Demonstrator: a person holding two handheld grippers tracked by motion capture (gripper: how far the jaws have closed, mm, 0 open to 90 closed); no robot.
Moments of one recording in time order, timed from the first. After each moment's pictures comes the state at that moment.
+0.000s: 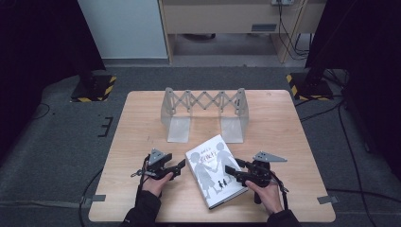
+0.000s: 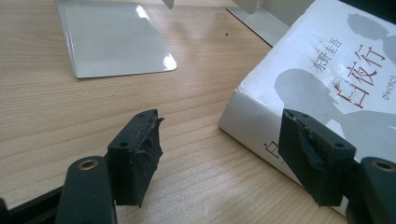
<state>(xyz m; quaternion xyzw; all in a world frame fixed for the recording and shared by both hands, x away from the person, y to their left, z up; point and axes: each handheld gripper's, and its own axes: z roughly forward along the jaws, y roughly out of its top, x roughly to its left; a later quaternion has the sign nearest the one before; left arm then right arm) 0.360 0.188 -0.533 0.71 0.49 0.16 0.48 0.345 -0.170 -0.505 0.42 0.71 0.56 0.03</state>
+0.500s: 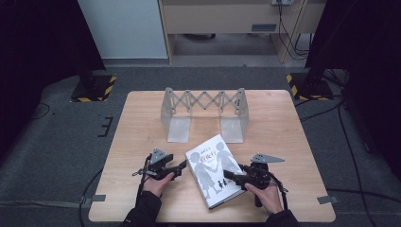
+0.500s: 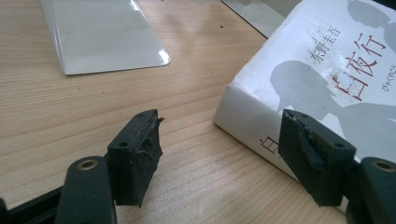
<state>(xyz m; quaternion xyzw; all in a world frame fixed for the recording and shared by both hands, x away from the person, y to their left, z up) 0.362 0.185 -0.533 0.72 0.48 0.15 0.47 0.341 -0.166 -0.506 0.42 0.73 0.54 0.00</state>
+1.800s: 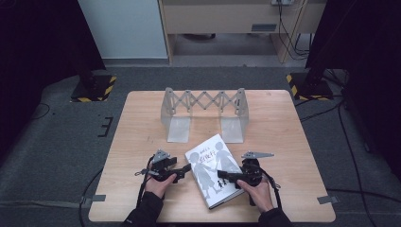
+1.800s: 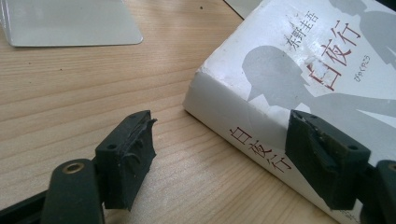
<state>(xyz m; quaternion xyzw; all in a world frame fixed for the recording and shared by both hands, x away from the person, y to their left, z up) 0.361 0.178 -0.536 0.73 0.49 0.09 0.48 0.354 -0.147 -0.510 0.44 0.74 0.51 -0.05</state>
